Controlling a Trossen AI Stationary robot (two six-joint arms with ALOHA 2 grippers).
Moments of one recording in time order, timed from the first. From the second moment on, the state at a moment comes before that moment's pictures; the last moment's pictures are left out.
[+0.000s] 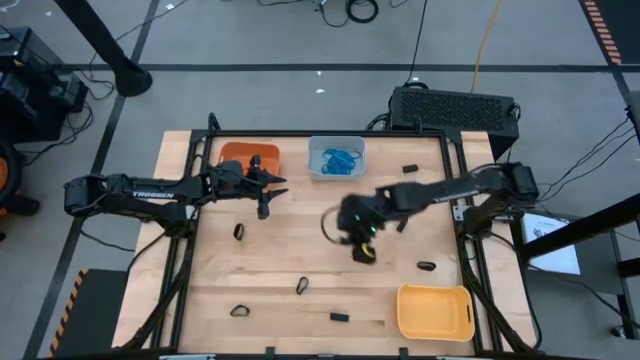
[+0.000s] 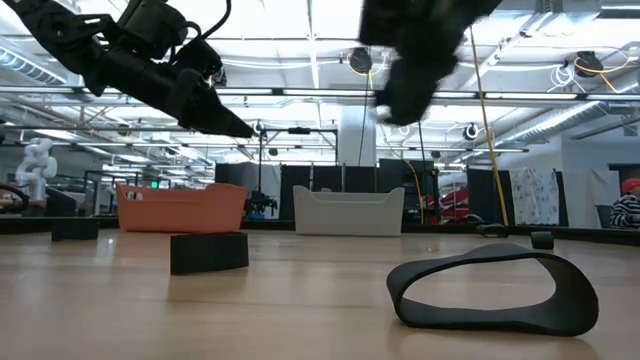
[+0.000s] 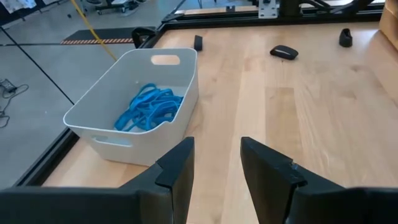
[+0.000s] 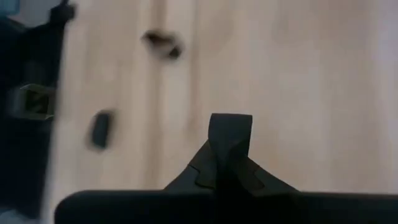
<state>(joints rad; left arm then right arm) 0.29 1.08 0.40 0.32 0.05 0.16 0.08 1.62 1.22 -0.61 -0.24 0.24</state>
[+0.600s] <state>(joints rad) 0.29 1.08 0.41 0.53 0.06 0.20 0.63 1.58 1.18 -0.94 -0.39 1.17</state>
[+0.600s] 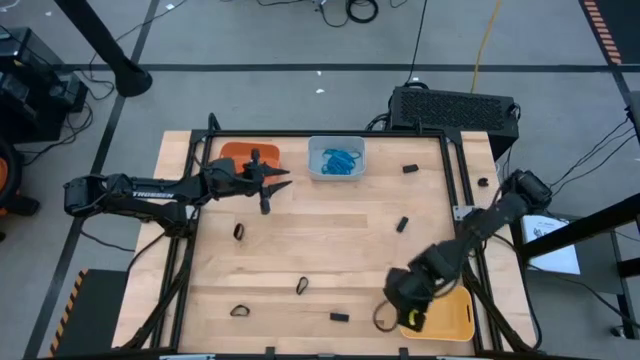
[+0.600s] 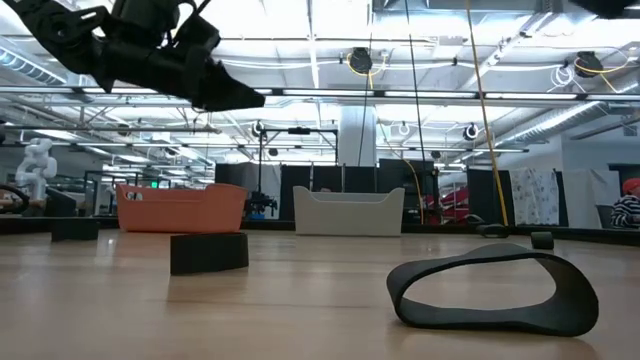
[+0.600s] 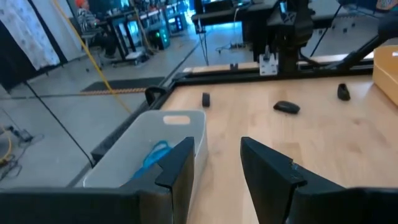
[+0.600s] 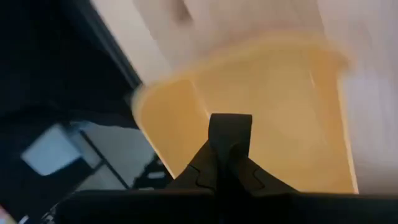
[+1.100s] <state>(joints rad) 0.29 1.08 0.43 0.55 0.06 0.28 0.78 1.58 1.18 -1.07 -0.32 1.34</state>
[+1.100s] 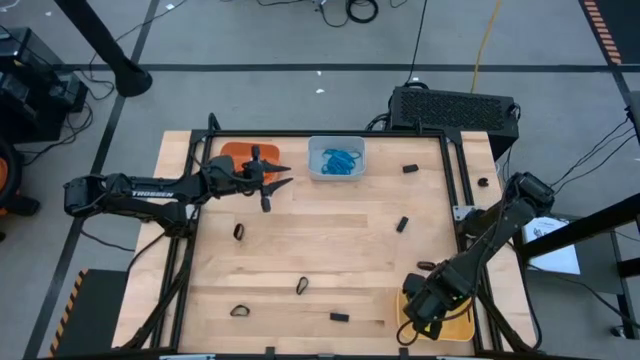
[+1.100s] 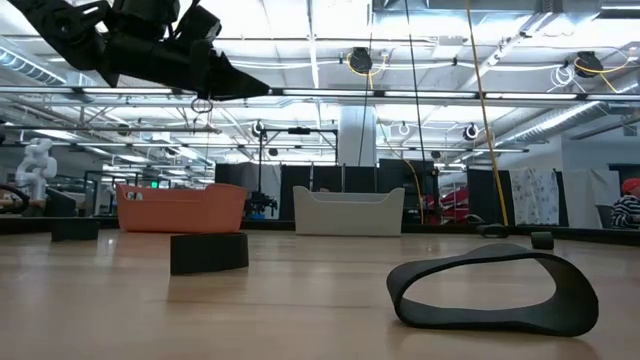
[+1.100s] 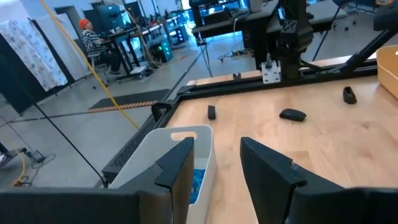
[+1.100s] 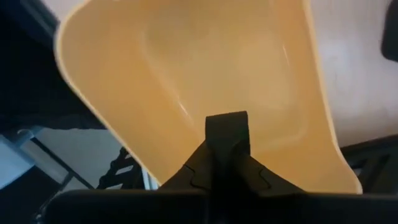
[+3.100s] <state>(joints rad) 0.29 1.08 0.43 0.51 0.08 0.24 0.44 1.40 0.70 -0.90 -0.20 1.01</state>
